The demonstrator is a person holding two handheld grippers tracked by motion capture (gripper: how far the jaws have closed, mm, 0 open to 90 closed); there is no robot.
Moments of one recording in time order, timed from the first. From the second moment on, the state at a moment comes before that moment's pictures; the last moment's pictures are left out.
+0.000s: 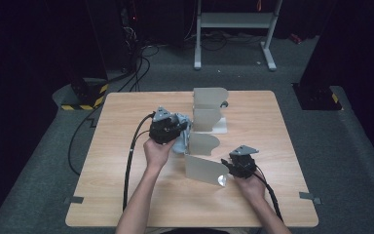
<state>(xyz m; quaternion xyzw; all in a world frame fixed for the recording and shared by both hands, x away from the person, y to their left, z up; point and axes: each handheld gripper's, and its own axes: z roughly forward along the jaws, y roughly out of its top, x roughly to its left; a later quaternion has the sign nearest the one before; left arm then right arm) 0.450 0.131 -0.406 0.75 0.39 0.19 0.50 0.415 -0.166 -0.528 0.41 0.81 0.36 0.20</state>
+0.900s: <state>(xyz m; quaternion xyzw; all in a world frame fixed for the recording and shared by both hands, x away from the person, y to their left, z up) 0.490 0.112 -0.464 0.77 0.43 0.14 0.45 0.415 -0.166 -0.528 0.41 0.81 0.36 0.20</state>
